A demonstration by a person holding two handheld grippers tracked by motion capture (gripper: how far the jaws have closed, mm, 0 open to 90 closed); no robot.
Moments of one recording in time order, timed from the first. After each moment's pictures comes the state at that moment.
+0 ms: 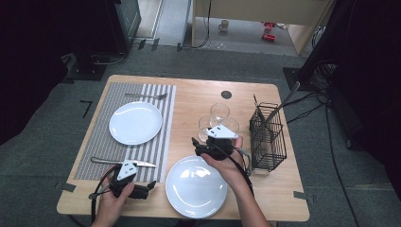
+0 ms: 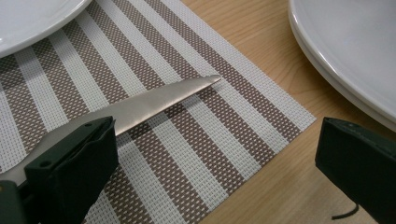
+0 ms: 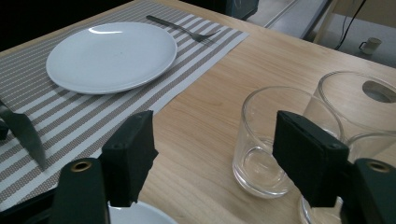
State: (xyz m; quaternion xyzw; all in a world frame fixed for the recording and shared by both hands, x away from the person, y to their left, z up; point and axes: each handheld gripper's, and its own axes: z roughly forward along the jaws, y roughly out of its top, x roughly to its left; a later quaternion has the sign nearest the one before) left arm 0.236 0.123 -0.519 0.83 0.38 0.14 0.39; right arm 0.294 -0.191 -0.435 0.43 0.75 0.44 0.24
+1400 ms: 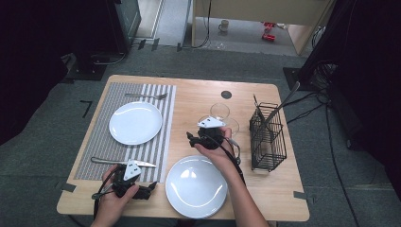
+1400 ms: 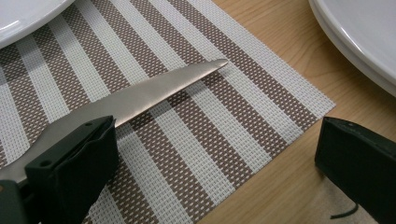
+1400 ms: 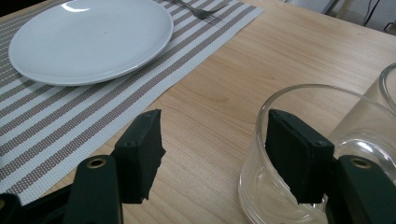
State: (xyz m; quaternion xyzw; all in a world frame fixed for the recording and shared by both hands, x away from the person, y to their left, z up) left arm 0.235 0.115 -0.521 0.84 0.38 0.16 0.35; right arm 0.342 -0.174 -0.466 0.43 0.77 0.42 0.21
